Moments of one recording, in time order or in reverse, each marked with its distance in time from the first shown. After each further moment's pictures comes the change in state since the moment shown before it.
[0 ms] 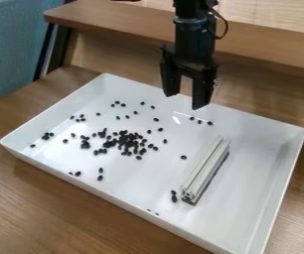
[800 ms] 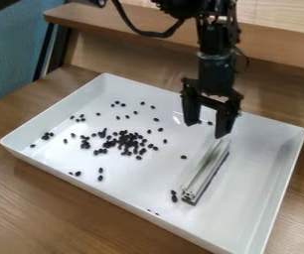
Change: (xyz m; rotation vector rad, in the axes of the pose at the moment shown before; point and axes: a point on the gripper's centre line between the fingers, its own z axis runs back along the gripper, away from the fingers) arm 0.019 -0.026 -0.049 -0.055 0.049 0.064
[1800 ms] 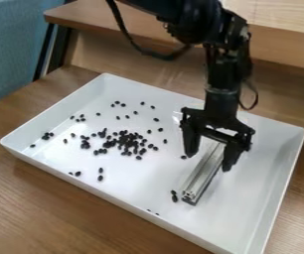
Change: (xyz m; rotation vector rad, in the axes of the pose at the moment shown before) arm -0.026 -0.026 -0.028 0.070 0.001 0.199
